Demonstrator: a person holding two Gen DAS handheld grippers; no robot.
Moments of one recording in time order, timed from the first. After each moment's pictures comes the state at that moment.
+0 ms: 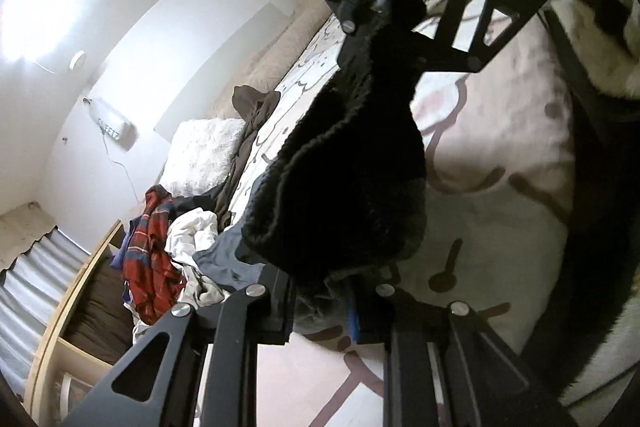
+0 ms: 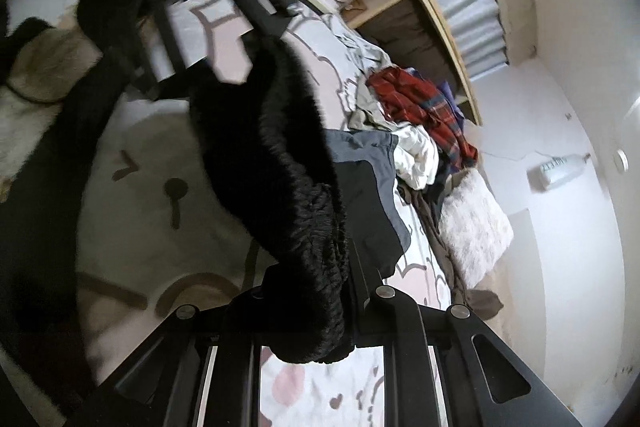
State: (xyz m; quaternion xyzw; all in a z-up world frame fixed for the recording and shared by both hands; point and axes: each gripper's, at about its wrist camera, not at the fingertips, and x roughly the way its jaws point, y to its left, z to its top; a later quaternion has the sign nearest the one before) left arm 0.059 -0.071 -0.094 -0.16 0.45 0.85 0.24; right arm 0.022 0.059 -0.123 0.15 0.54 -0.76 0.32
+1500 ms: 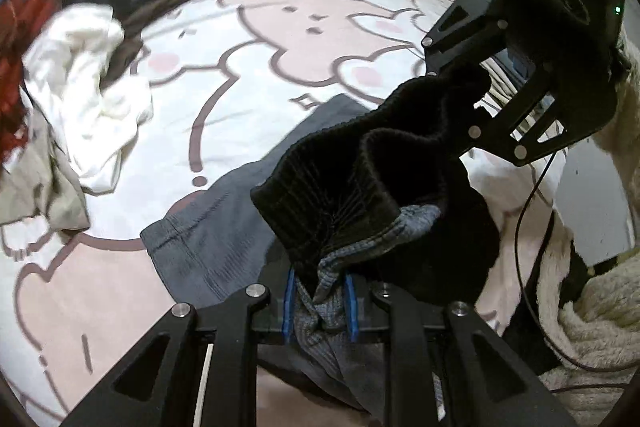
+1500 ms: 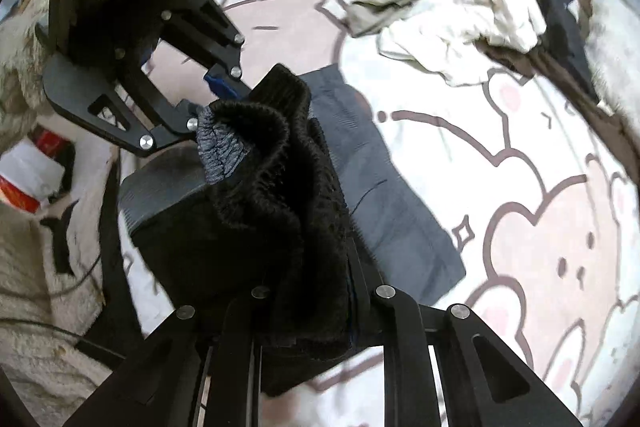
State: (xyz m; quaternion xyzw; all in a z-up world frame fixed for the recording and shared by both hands) left arm -0.210 -0.111 -0.094 -0.55 0.07 0.76 0.34; right arm -0.269 0.053 -0.114 0.54 0.27 -0.65 0.47
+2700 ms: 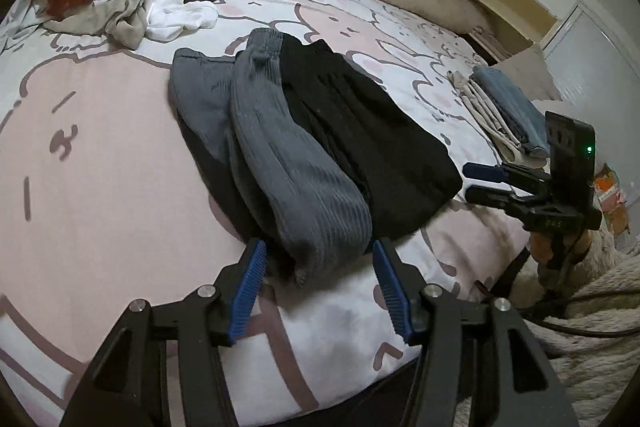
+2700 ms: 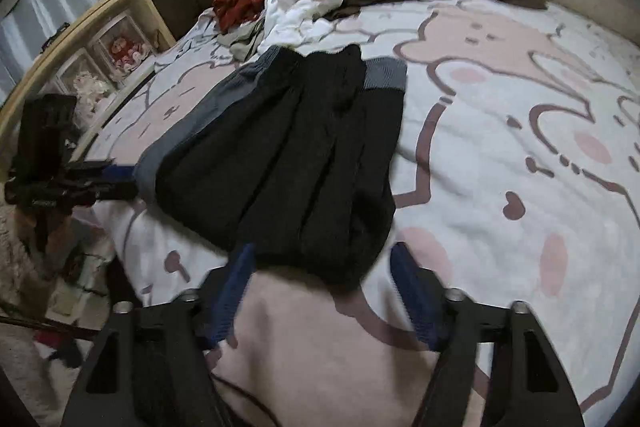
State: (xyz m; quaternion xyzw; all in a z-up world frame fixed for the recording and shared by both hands) left arm -0.033 -0.145 -0.119 -0.48 -0.07 0.84 0.25; right arm -0.075 0.169 -0.157 0.46 -0.02 -0.85 0.25
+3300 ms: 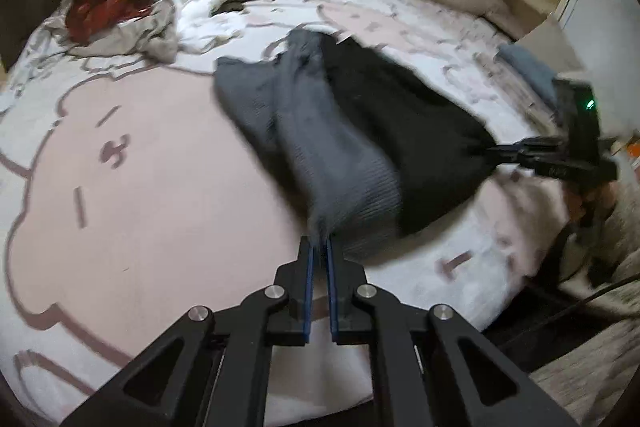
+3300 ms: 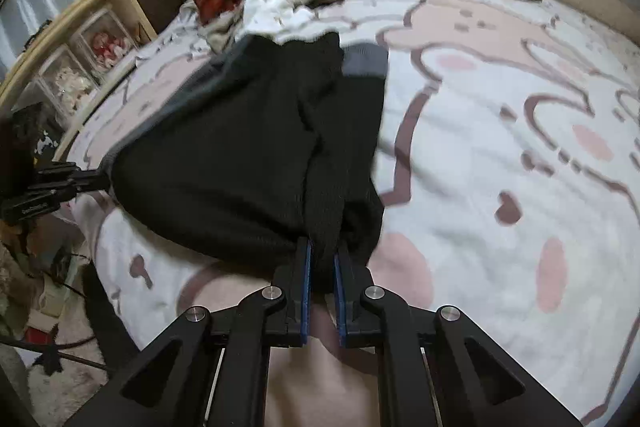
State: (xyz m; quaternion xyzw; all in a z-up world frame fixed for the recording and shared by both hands) left arm -0.030 -0.185 -0.128 -0.48 0.02 0.86 0.18; right arm -0.093 0.175 -0.179 0.49 -0.01 -0.84 0.23
